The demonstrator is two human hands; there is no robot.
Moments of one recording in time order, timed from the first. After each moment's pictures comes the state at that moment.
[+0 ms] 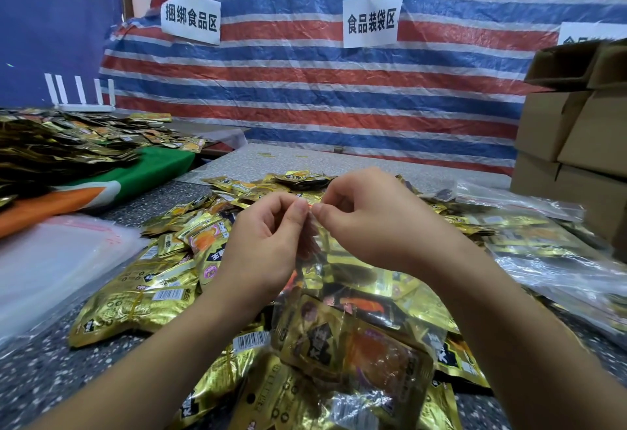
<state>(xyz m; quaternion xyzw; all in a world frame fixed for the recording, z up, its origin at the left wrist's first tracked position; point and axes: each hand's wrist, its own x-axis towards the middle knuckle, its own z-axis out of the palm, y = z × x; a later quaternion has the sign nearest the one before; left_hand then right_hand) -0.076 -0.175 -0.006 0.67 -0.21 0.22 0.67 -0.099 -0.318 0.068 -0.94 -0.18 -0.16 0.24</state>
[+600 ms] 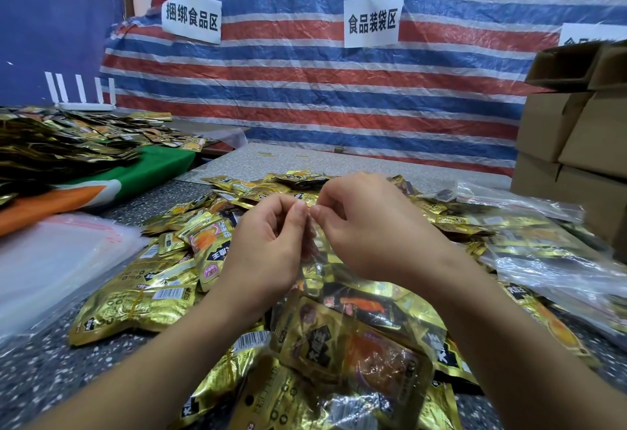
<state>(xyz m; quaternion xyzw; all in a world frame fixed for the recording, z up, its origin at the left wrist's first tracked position) -0.075 -0.176 -0.012 0.69 -0.20 0.24 0.65 -0.101 -0.310 0.062 -0.94 -0.20 -0.21 0.17</state>
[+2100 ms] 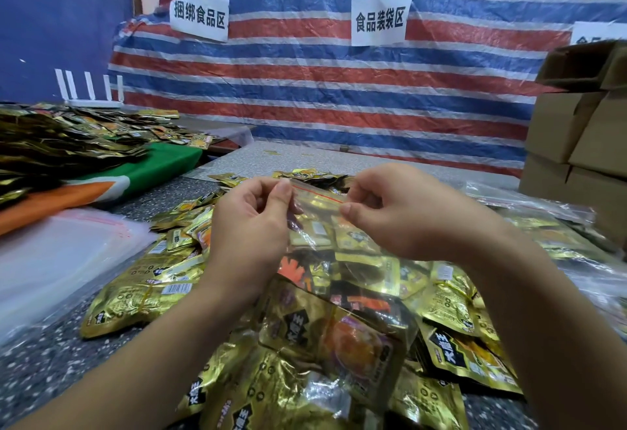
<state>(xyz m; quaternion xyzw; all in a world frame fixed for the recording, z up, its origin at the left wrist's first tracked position) -0.072 -0.165 0.002 0.65 -0.12 0.30 0.69 -0.102 -0.332 0.082 -0.96 -0.19 -0.13 0.17</state>
